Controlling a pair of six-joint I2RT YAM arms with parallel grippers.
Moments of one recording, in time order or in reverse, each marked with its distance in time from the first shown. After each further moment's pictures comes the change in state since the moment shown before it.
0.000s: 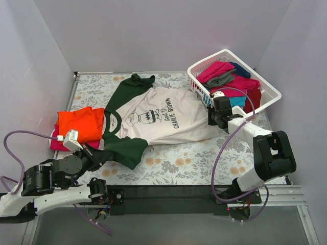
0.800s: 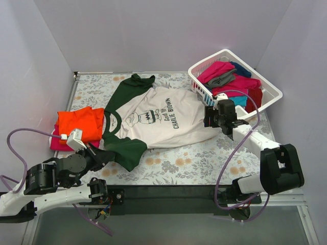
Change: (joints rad) left arm 0.006 0.040 0.002 0.010 0.027 0.011; right arm 0.001 -0.153 -0.070 0.022 -0.071 0.004
